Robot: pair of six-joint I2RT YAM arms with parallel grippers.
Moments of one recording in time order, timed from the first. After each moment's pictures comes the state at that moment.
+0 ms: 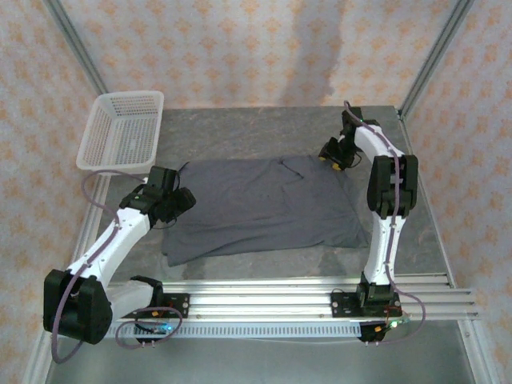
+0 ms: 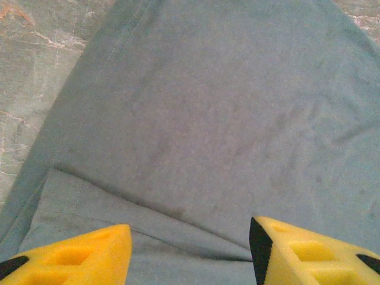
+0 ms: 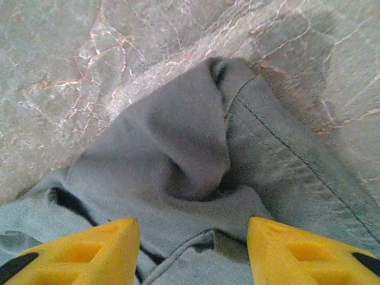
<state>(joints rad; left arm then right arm) -0.17 1.13 0.77 -0.67 -0.01 -0.79 0.03 2.19 1.77 -0.88 -0.28 0.53</state>
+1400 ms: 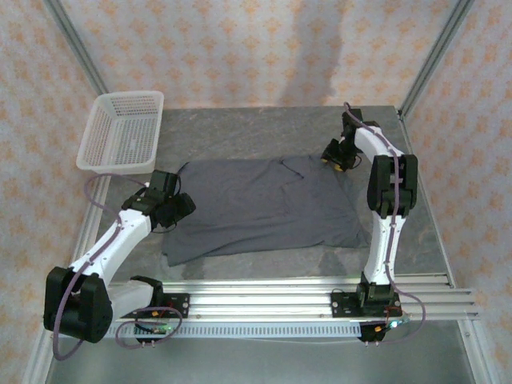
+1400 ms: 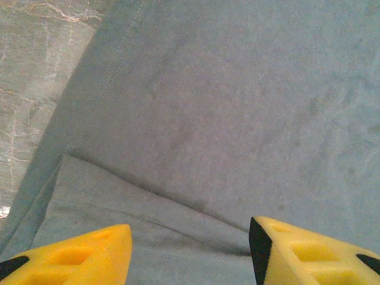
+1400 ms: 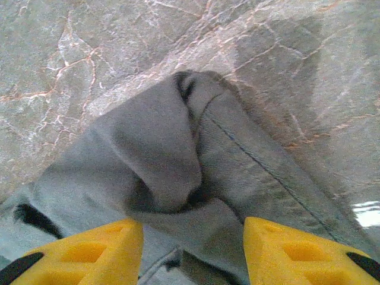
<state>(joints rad) -0.17 1.14 0.73 -0.67 -0.01 -0.78 0.02 2.20 1.75 -0.86 -0.24 0.51</state>
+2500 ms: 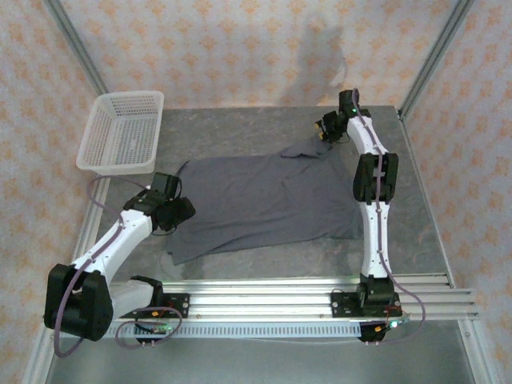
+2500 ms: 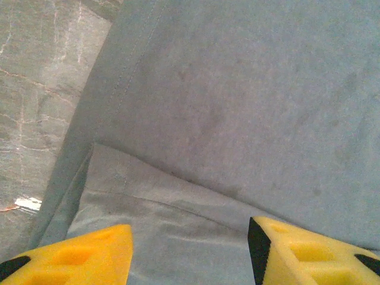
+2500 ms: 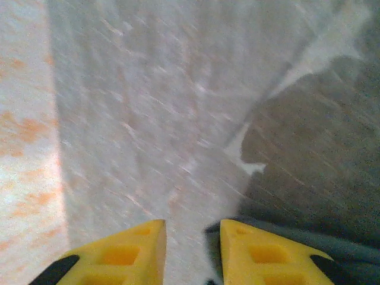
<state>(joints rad) -0.17 1.15 0.70 -0.68 -0.01 -0.77 0.02 2.62 2.42 -0.75 -0.40 1.18</state>
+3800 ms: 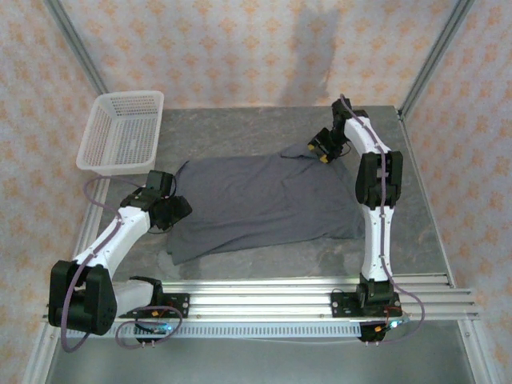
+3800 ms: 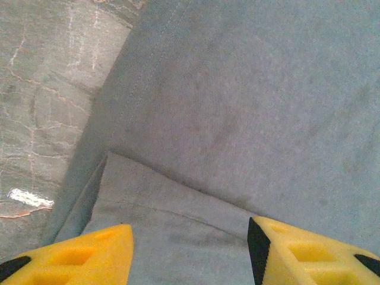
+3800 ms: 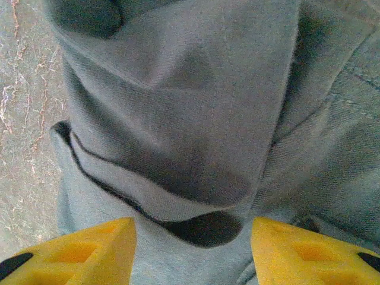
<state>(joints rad) -0.10 1.18 0.72 -0.69 0.03 -0.74 0.07 2.40 2.11 -1.00 -0.36 0.76</state>
